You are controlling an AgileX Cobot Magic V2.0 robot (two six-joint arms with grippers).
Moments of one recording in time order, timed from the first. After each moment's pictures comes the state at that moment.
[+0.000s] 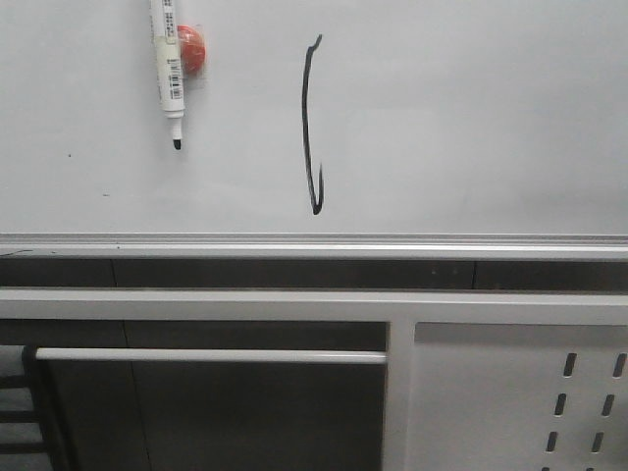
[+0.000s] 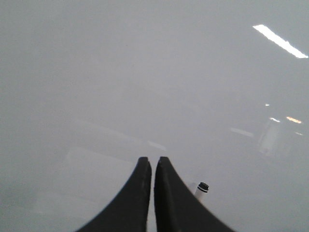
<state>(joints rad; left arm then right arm) -0.87 0.01 -0.39 -1.73 -0.49 1.51 1.61 0.42 -0.51 1.87 -1.10 -2.05</state>
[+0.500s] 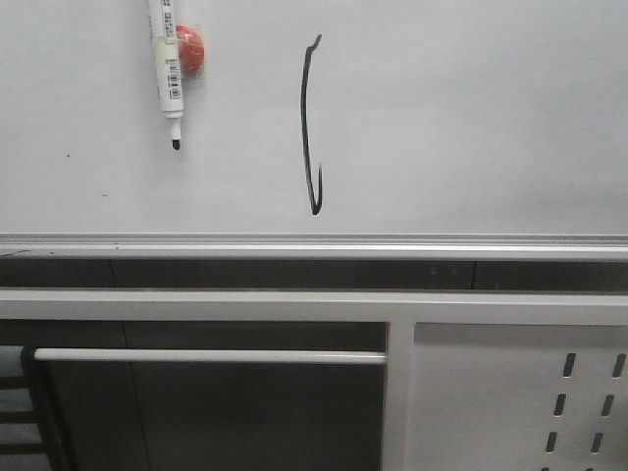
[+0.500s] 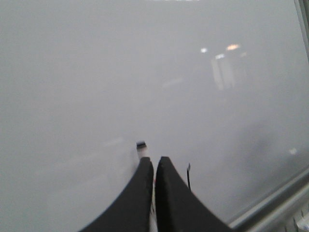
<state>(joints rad) -0.68 0.01 -0.22 -0.41 0.05 0.62 1.61 0.42 -0.51 1.87 -1.10 -2.05</state>
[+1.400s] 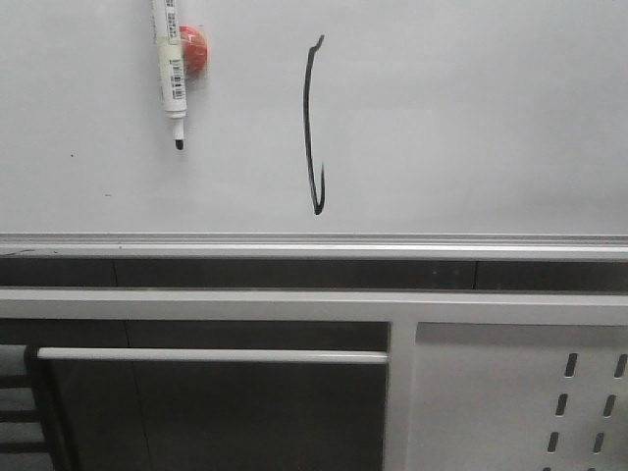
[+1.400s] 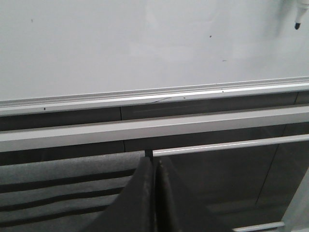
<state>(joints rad) -0.16 -0.01 0.01 -0.10 0.33 0.10 1.61 0.42 -0.51 1.87 -1.10 -2.05</state>
